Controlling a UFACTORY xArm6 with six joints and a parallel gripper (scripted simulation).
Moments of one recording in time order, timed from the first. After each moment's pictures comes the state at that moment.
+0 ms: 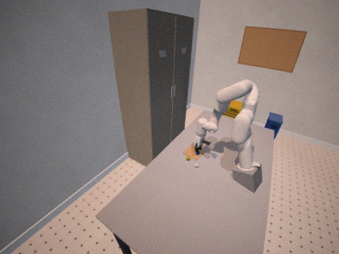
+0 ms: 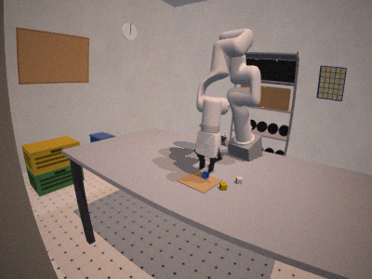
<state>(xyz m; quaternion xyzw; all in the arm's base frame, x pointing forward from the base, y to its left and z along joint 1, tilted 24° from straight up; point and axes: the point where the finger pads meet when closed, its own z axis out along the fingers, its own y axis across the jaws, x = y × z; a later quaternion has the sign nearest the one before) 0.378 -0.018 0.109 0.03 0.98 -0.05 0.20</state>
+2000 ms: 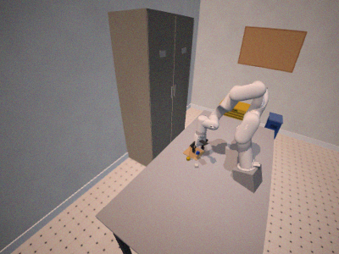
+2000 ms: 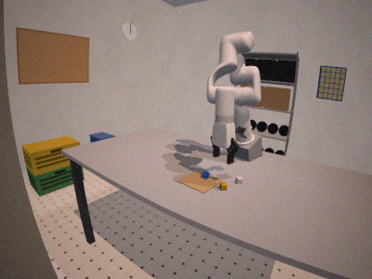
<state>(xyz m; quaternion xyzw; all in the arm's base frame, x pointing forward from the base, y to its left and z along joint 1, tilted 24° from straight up) 0.340 0.048 0.138 0.21 0.96 0.02 0.18</state>
